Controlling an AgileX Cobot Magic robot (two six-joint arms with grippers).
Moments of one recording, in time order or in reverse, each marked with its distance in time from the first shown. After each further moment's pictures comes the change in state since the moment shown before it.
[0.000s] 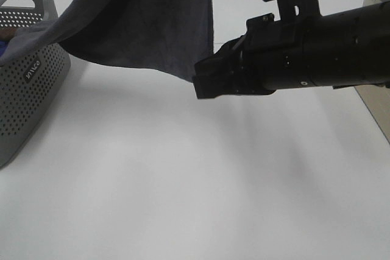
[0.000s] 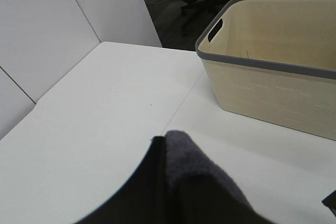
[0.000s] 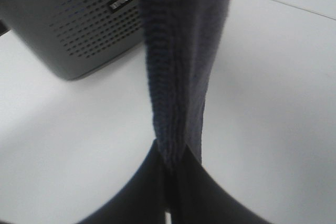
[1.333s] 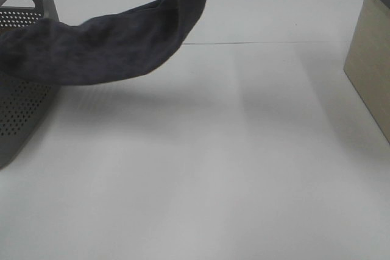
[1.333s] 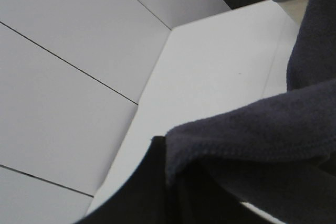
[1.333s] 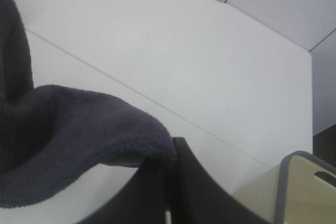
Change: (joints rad) left arm 0.000 0.000 0.000 0.347 -0.089 0.133; right arm 0.000 0.034 -0.852 -1.963 0.732 1.566
